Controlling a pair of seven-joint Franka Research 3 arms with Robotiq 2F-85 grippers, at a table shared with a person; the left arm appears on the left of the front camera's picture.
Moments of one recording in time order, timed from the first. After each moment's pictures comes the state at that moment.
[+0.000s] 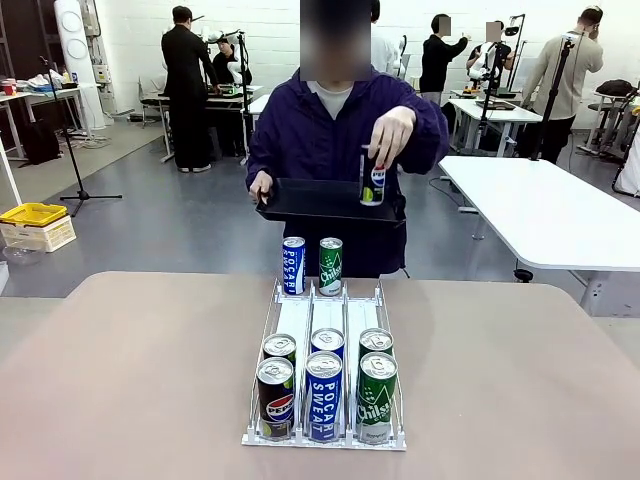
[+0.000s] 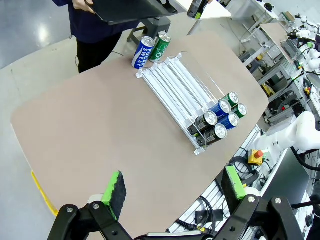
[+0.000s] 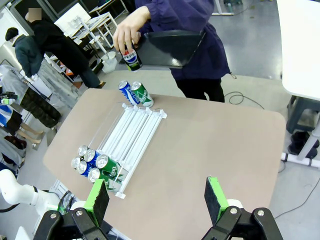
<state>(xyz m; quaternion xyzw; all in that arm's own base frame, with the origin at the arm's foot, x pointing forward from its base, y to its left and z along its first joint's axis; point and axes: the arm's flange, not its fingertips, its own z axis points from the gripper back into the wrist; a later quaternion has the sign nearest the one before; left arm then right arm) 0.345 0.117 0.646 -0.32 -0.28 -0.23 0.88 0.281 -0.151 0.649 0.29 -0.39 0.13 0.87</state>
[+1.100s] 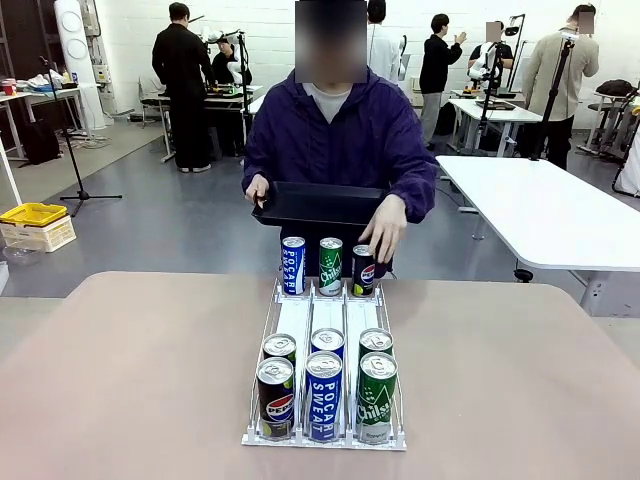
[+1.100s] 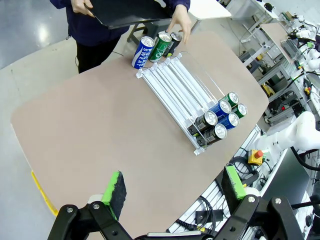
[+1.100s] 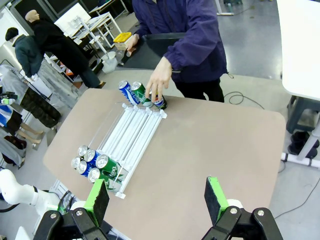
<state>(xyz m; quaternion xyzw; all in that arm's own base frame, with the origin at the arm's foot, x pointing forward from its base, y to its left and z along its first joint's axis) 0.345 0.117 0.646 -0.32 -0.28 -0.23 0.88 0.281 -0.151 0.649 0.29 -0.39 0.13 0.87</state>
